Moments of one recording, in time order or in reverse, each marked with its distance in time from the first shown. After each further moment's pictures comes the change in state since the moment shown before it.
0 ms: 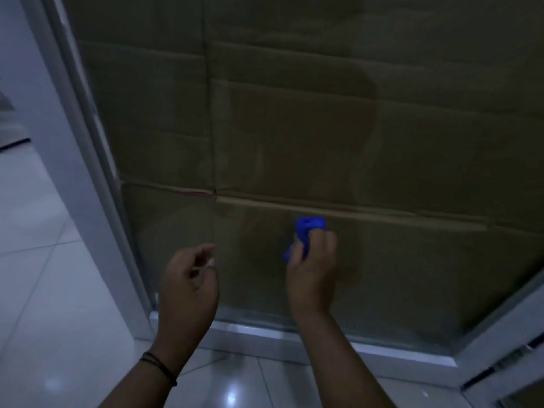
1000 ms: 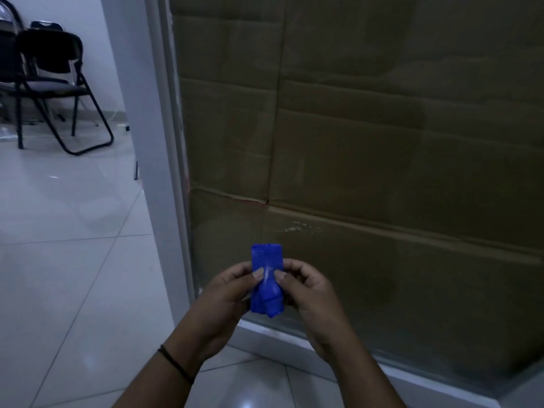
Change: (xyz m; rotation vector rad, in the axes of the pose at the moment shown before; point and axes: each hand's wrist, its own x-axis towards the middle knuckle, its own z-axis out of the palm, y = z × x) left_hand -0.005 0.018 -0.051 -0.810 -0.498 -0.593; right_hand -0.036 -0.055 -0.026 0.983 -0.856 0.531
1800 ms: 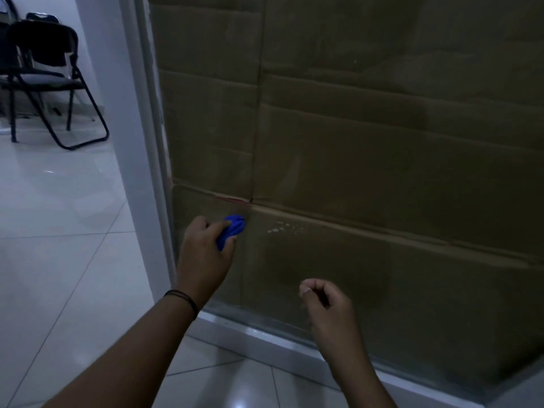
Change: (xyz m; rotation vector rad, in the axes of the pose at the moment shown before) left_hand 0.068 0.010 -0.006 1.234 0.593 0.637; right_hand -0.011 0.012 -0.058 -0.359 0.336 0.007
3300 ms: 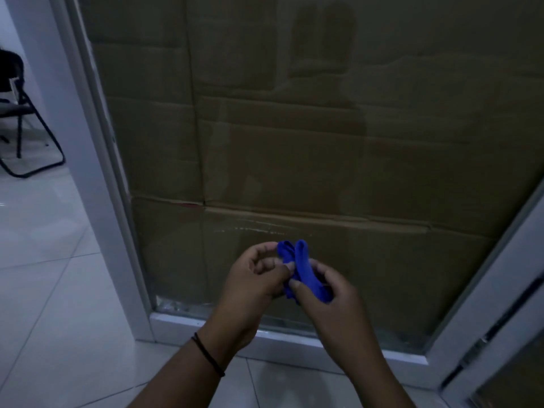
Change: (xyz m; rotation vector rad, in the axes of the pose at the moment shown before) left_hand -0.081 0.161 -0.017 -1.254 -0.540 -0.595; right_hand -0.064 -0.044 -0.087 -0.052 0.050 -0.156
